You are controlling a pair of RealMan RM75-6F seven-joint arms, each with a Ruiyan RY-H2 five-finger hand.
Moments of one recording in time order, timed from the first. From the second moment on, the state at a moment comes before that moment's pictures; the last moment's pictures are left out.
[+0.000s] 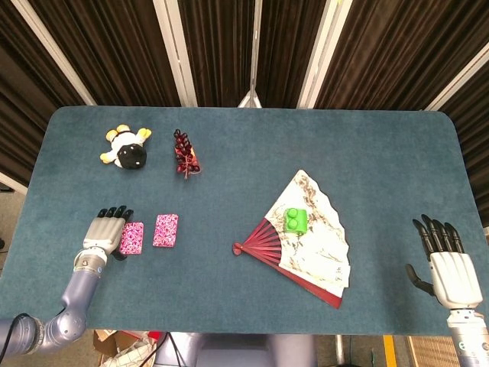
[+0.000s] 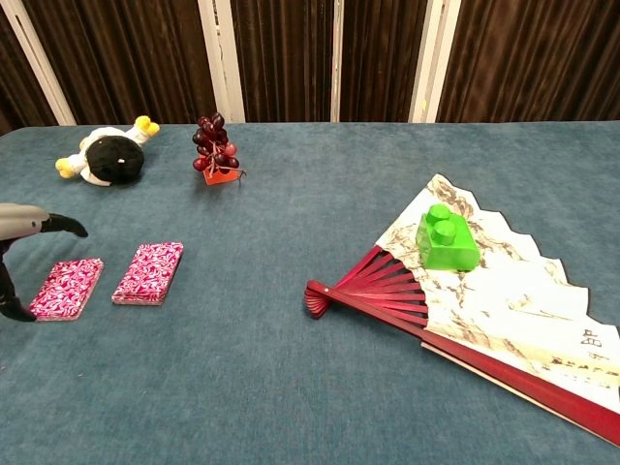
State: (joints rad) left arm -0.72 -1.37 -0.05 -1.72 0.47 1.07 0.75; right arm 0.08 -1.13 0.06 -1.64 -1.51 1.47 -0.06
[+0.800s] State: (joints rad) left arm -0.89 -1.54 -0.13 -1.68 0.32 1.14 0.89; right arm 0.08 -1.12 0.06 -1.63 -1.51 1.47 -0.04
